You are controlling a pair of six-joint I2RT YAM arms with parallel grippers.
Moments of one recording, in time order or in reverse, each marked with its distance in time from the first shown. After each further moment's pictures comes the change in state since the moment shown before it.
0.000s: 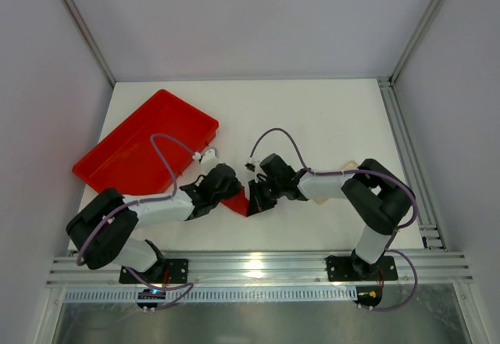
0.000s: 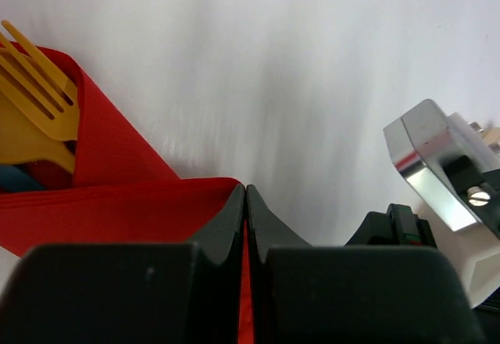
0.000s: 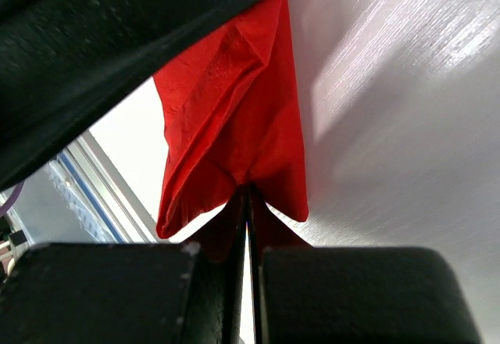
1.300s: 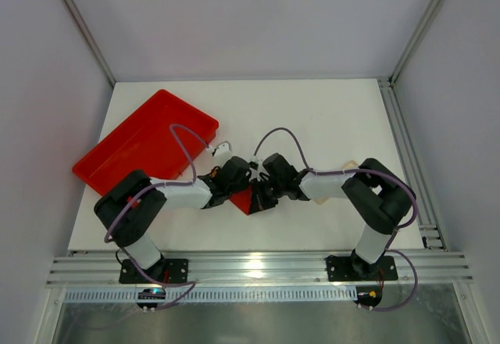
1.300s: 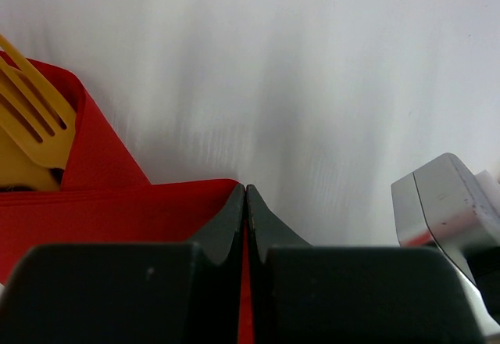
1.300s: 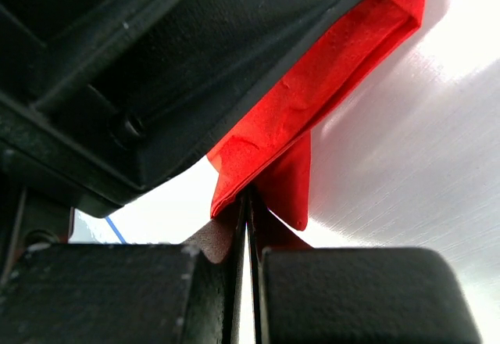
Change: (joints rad) left arm -0.003 0.226 0.163 0.016 -0.020 0.042; right arm -0.018 -0.001 -0.023 0.041 -0.006 0.045
